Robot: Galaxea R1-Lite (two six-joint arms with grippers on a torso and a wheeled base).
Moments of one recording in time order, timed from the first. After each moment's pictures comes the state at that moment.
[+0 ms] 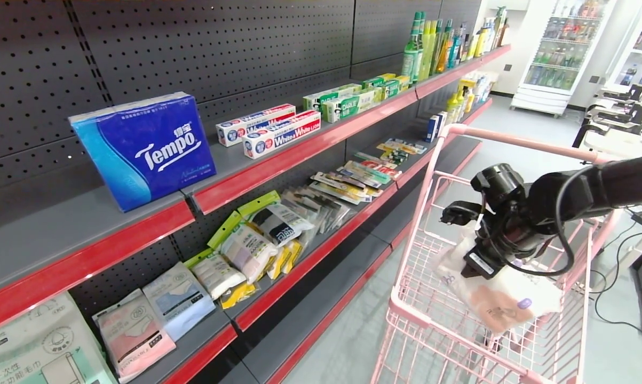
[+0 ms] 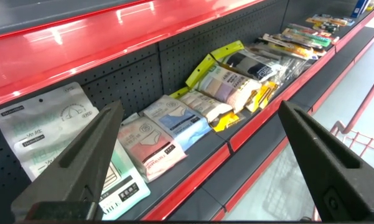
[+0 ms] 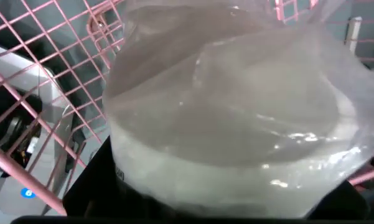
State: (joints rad) left arm 0.00 0.00 0.00 0.00 0.05 0.01; right arm 0.17 2.02 -1.26 0.38 -0.18 -0.47
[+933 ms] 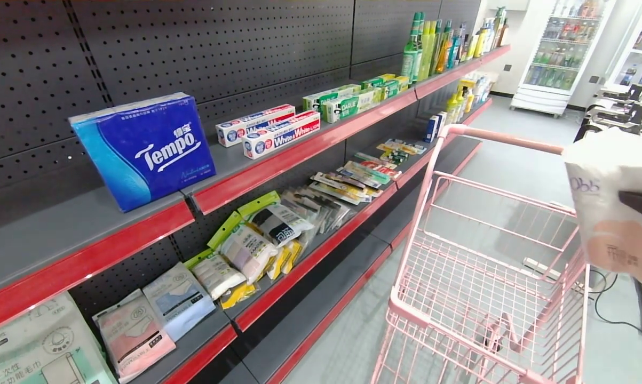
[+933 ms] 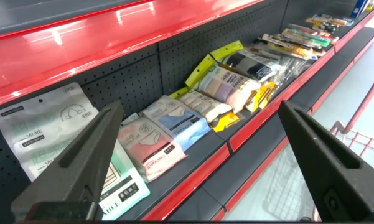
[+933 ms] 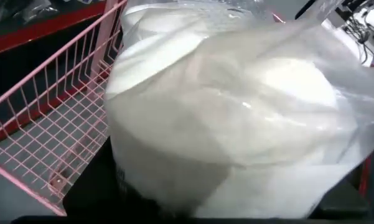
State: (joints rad) left arm 0.00 0.00 0.00 0.00 0.05 0.01; right arm 0.03 1.11 -0.86 0.07 -0.25 -0.37
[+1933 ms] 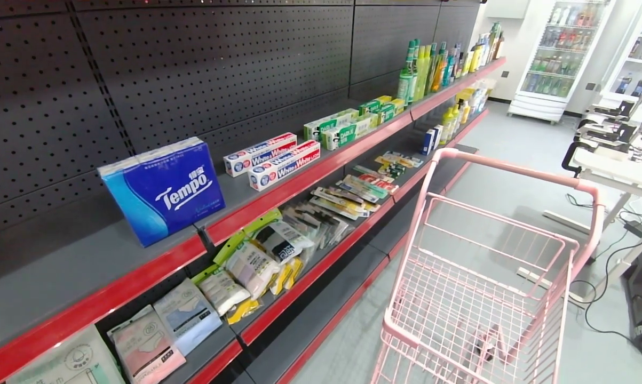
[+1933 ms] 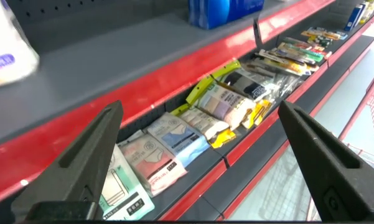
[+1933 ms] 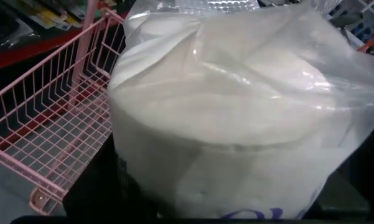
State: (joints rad) left arm 0.01 0.00 0.00 0.00 0.05 0.01; right arm -0.03 0.63 -0.51 0.04 -0.25 -0.40
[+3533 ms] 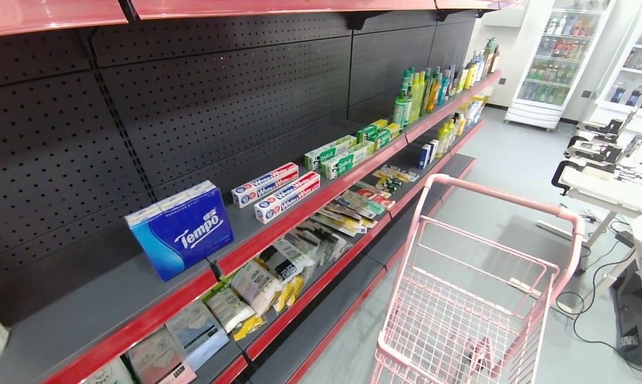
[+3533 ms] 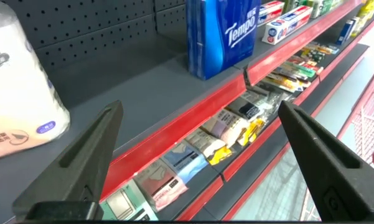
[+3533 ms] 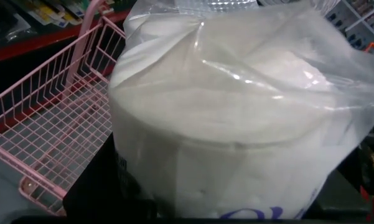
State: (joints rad) left arm 0.00 0.00 0.00 0.00 0.05 0.01; right arm -0.03 0.66 -0.48 0.04 -0.25 -0.47
